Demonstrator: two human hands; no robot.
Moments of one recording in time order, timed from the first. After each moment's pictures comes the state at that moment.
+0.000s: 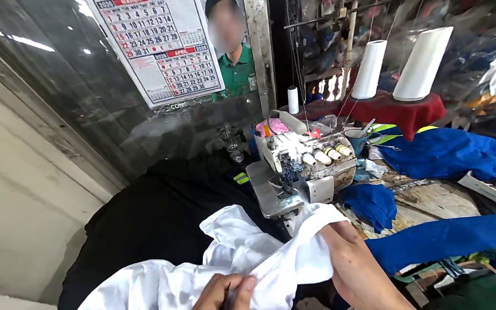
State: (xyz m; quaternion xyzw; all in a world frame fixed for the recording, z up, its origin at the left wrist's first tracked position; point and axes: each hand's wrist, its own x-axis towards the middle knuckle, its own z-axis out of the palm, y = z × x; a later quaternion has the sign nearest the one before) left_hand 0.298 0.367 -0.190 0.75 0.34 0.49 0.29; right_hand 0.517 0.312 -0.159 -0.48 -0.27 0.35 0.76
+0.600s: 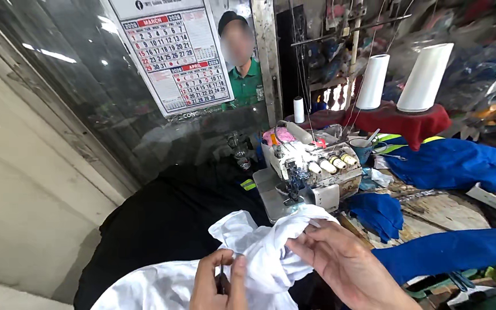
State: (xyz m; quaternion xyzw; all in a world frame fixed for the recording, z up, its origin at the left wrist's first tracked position) left_hand 0.308 0.396 -0.184 0.73 0.40 0.51 0.23; right_hand 0.518 0.319 -0.140 -0.26 -0.17 0.55 0.78
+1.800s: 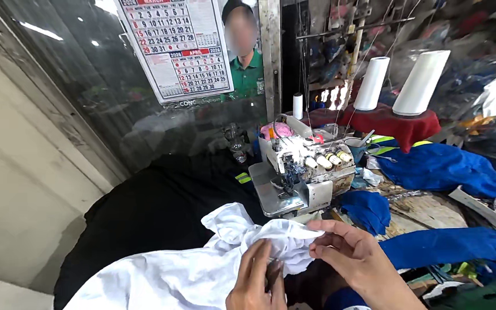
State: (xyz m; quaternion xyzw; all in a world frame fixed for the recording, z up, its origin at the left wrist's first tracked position) left_hand 0.357 0.356 -0.211 0.79 0.37 0.46 0.18; right_hand 0.549 0.284 -0.170 -0.53 -0.46 0.31 0.65
